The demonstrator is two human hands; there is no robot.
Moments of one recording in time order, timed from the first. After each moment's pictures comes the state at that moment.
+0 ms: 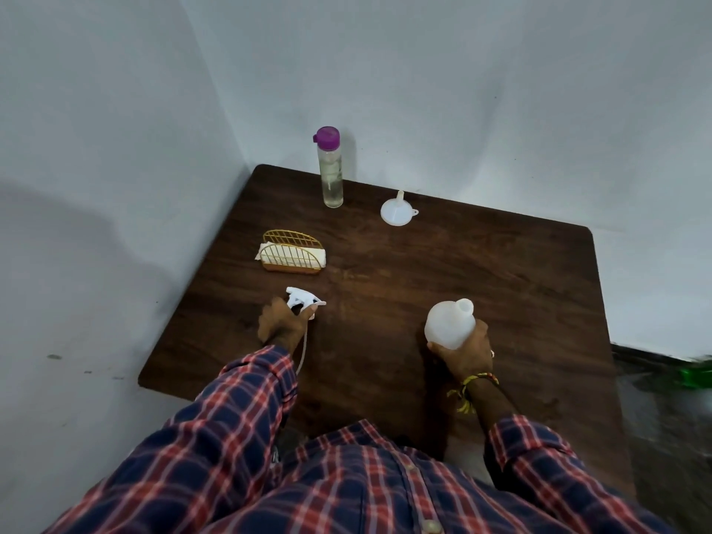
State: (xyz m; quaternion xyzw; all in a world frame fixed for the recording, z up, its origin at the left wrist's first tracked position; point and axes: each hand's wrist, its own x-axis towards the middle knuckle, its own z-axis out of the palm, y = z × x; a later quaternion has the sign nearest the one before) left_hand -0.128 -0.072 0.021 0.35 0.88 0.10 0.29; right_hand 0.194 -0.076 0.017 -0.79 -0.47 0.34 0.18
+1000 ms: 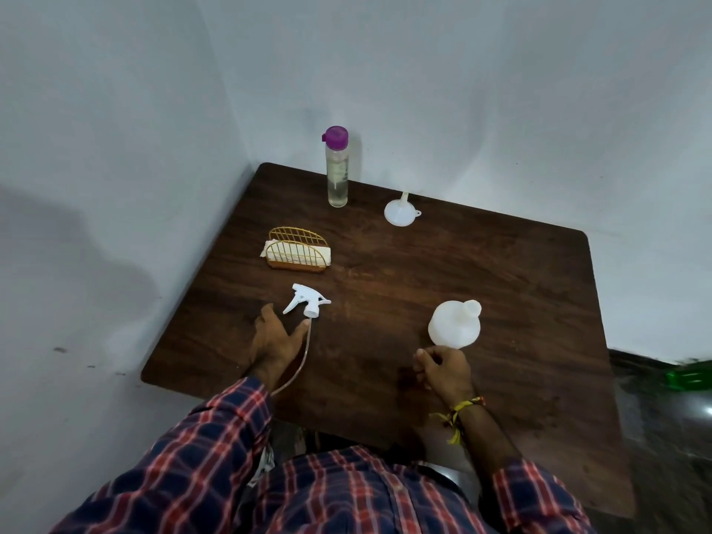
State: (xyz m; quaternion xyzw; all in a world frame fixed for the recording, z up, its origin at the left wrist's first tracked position) left_hand -0.145 -0.121 0.022 0.36 0.86 0.19 0.32; right_hand 0.142 -0.125 0.046 -0.74 -0.45 0.46 0.19
